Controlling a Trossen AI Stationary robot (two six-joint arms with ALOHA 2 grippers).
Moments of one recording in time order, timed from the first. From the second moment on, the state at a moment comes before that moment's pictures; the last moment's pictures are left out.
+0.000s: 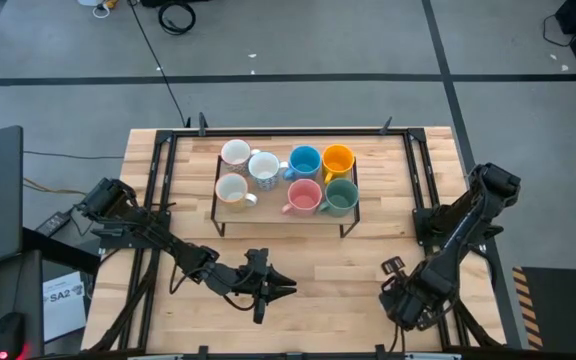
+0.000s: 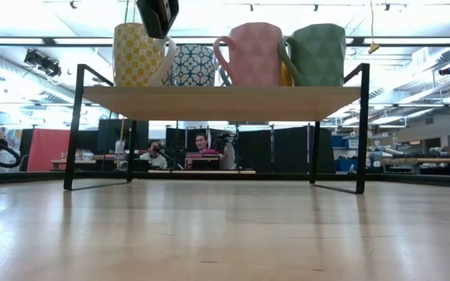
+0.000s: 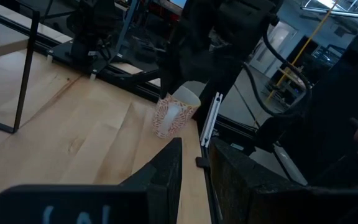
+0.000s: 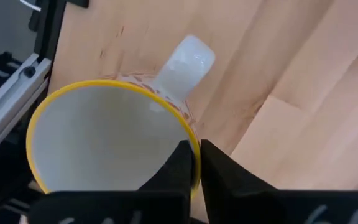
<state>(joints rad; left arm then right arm) -0.58 1.70 0.90 0.70 -0.50 -0.56 0.90 1.57 1.12 -1.06 -0.08 0.52</state>
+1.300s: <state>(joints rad) -0.58 1.70 0.90 0.70 -0.57 -0.53 0.45 1.57 1.18 -0.86 -0.06 -1.02</state>
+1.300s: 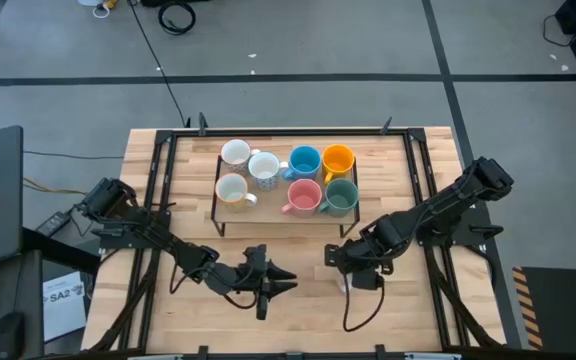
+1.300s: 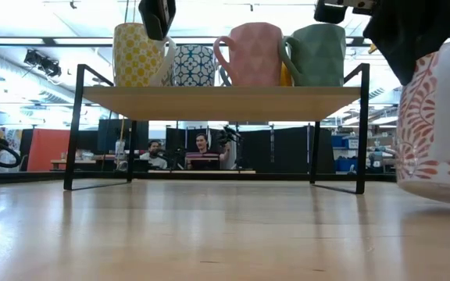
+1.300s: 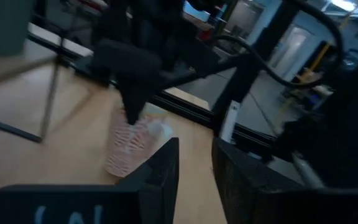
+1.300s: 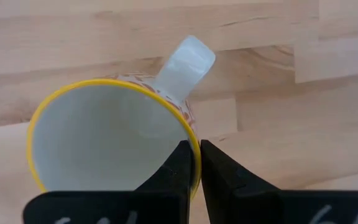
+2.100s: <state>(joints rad) -0.55 2.13 1.38 0.70 -0.65 0.03 0.43 1.57 1.18 -0.88 -0.08 -0.88</state>
